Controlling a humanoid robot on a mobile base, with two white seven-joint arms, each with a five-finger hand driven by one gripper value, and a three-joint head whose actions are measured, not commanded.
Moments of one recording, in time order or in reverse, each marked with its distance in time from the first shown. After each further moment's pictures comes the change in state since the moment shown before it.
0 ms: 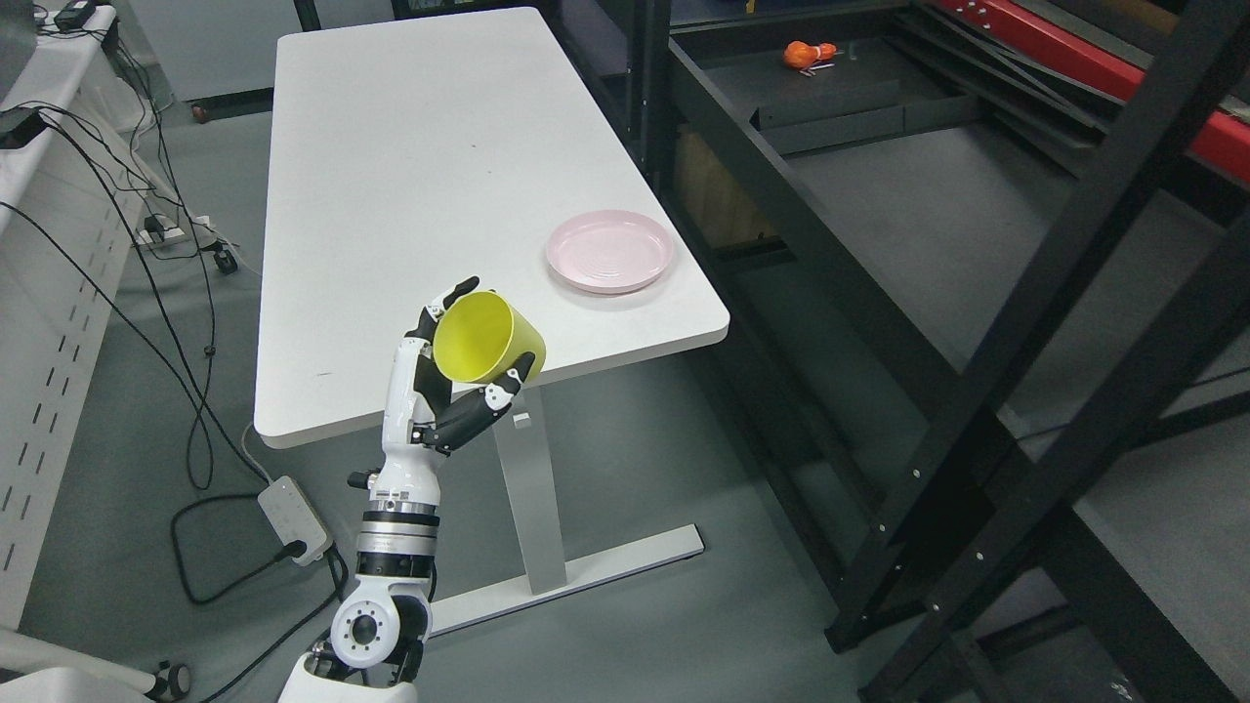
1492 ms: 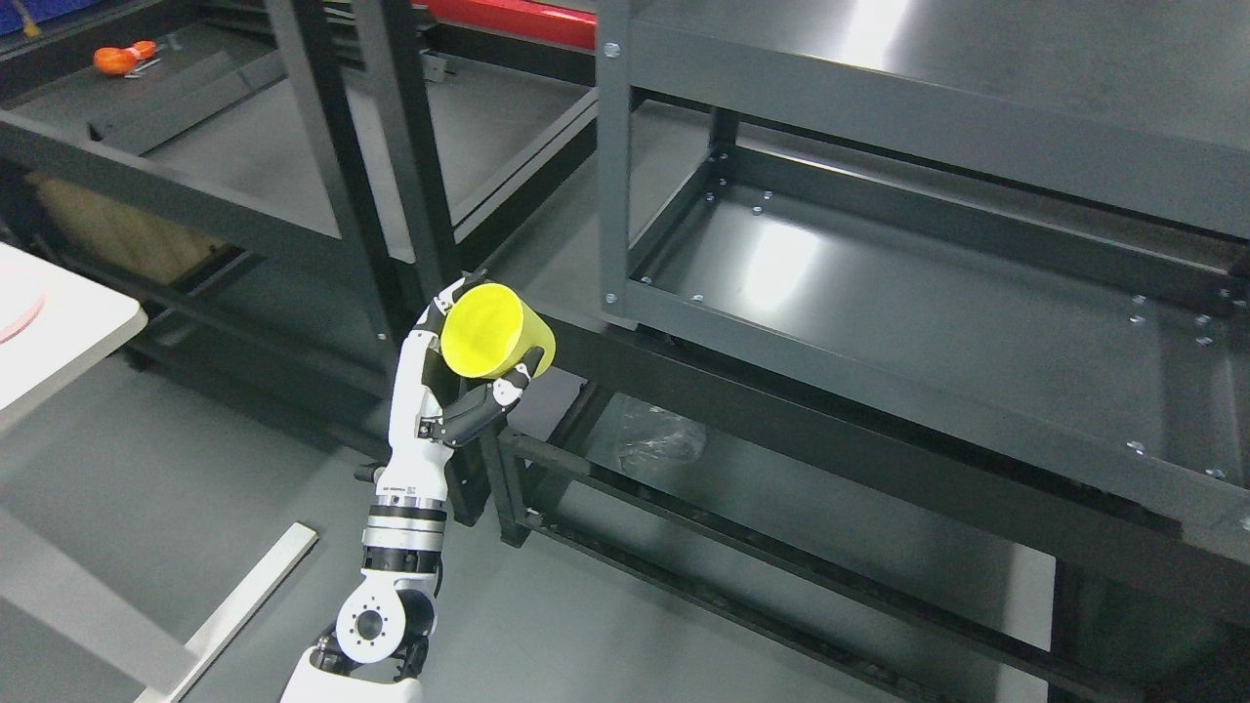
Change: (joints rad) left arm -0.012 0.000 -0.017 -0.008 0.001 0.001 0.000; right arm 0.000 0.000 0.000 0.000 0.000 0.000 0.000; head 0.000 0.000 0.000
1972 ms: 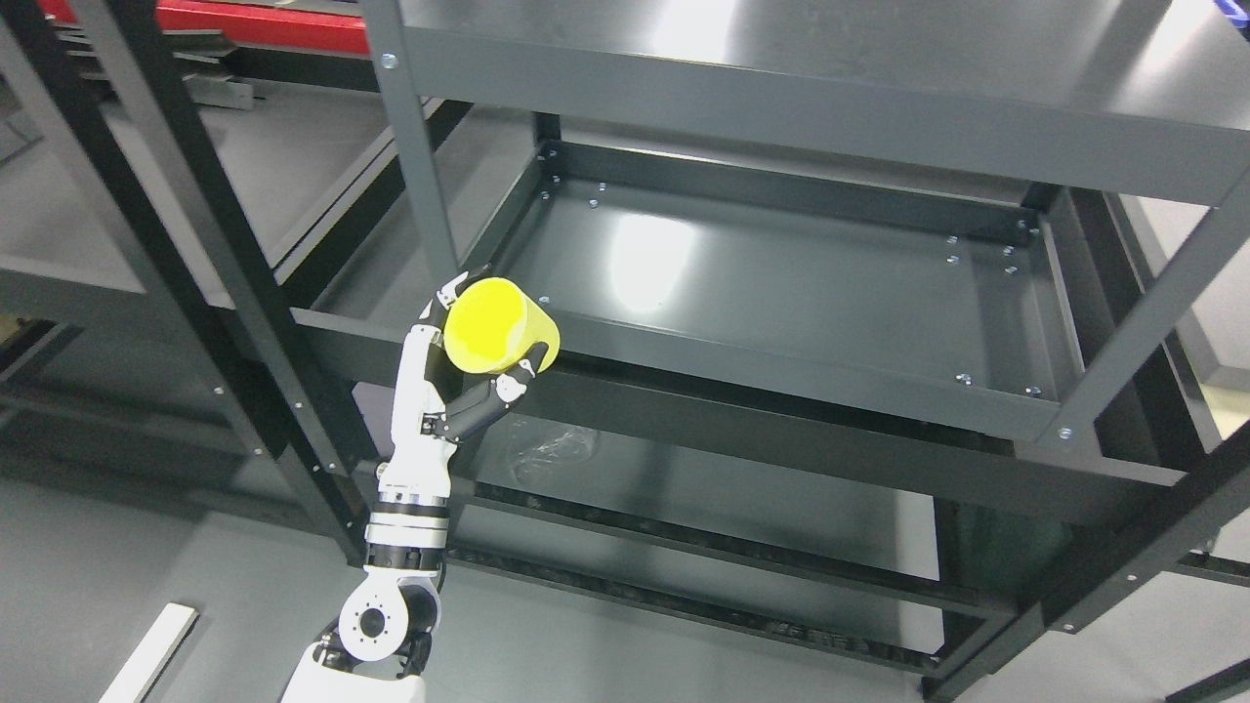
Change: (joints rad) left arm -0.005 0.000 -0.014 -0.009 0.001 -0.031 0.000; right arm 0.000 0.000 0.000 0.000 0.000 0.000 0.000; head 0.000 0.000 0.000
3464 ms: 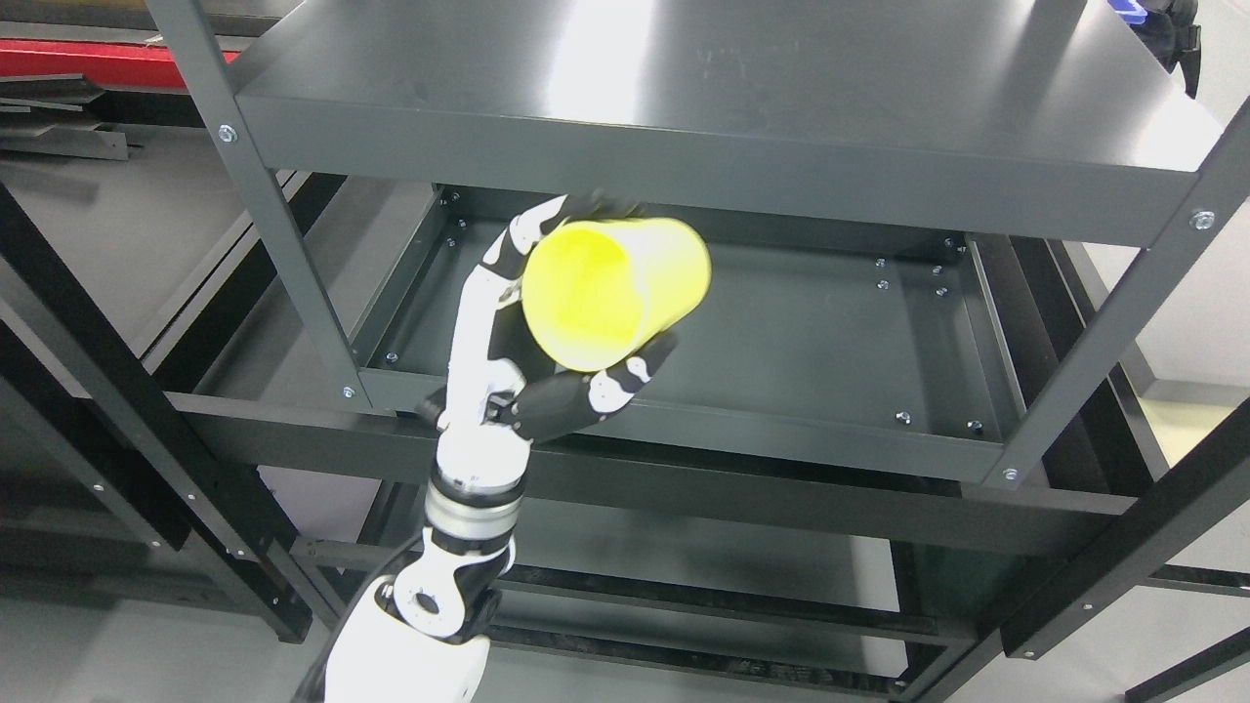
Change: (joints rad) left arm -0.168 0.000 -0.233 -0.172 -0.001 -0.347 -0.092; right arm 0.000 0.000 0.000 0.000 0.000 0.000 0.000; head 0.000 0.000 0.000
